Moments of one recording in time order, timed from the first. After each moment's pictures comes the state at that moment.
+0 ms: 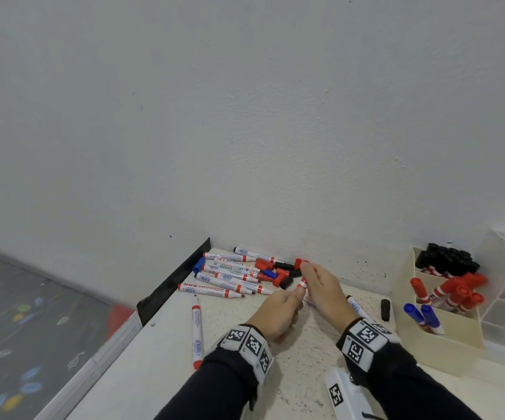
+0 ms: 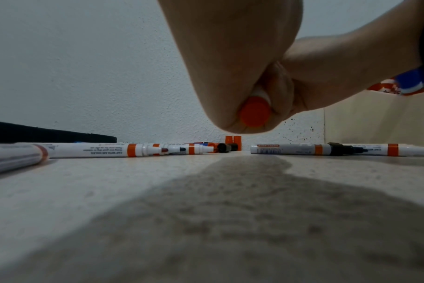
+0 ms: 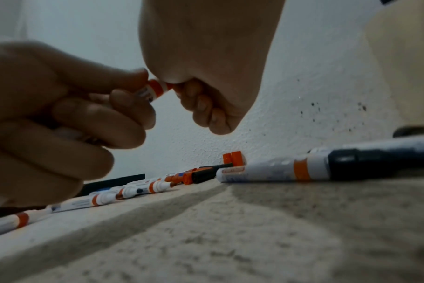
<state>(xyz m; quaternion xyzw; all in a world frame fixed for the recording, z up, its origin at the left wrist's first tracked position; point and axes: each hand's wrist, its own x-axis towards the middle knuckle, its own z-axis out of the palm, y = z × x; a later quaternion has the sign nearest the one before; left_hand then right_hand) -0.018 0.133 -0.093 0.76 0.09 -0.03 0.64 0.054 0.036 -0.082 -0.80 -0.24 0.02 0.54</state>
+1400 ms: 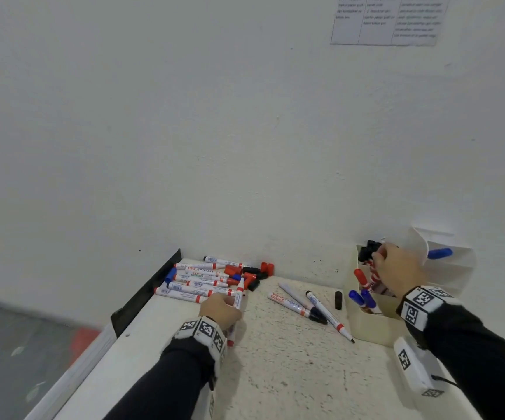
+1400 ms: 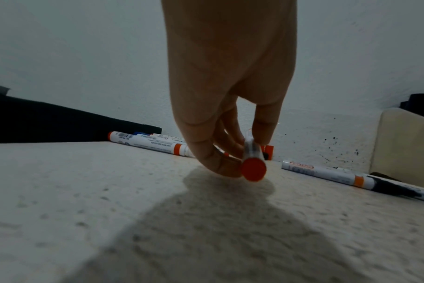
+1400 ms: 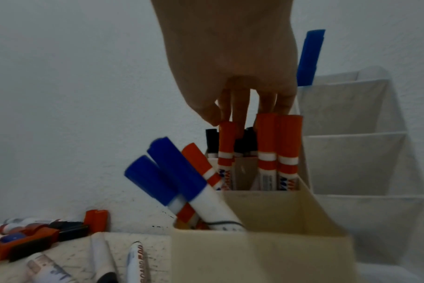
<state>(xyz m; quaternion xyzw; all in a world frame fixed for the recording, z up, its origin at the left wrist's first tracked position) -0.033 0.165 -0.085 0.84 0.26 -0.04 0.46 0.084 -0.125 -0.003 -0.96 -0.02 -0.15 0.22</state>
